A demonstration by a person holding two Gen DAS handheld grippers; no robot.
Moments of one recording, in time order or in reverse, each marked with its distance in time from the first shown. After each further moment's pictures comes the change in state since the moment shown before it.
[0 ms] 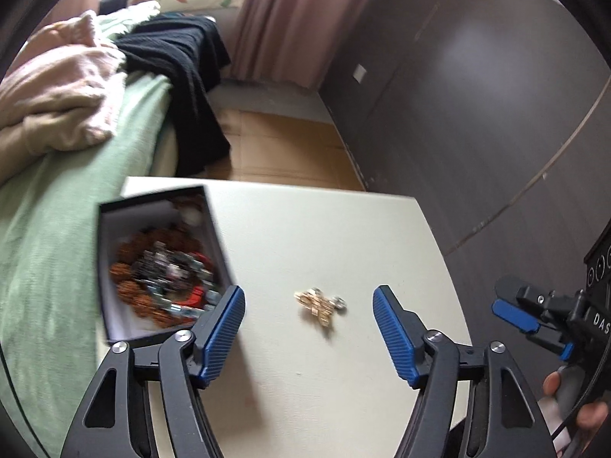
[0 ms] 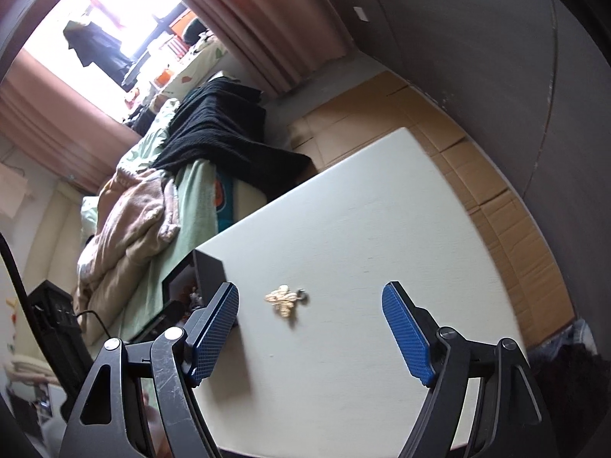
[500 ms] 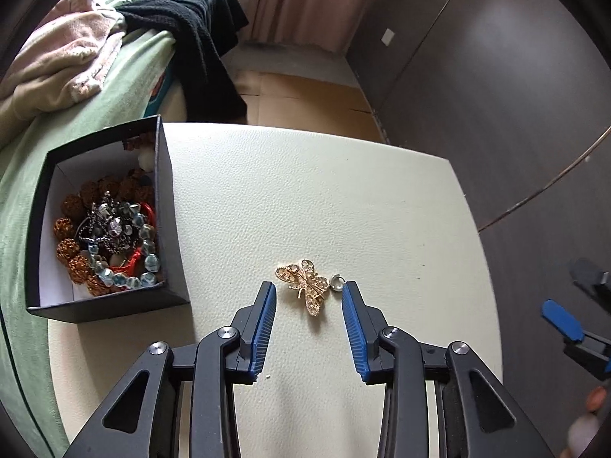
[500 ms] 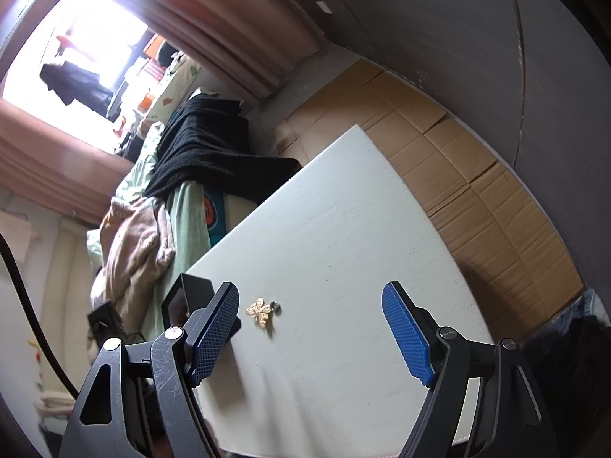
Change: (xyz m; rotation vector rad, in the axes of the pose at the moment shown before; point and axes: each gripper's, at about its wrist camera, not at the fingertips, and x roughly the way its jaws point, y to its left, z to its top) left arm 0.066 -0.023 -0.013 -0.052 0.113 0.126; right arm 0.000 -0.051 0.013 0.150 0.012 0.042
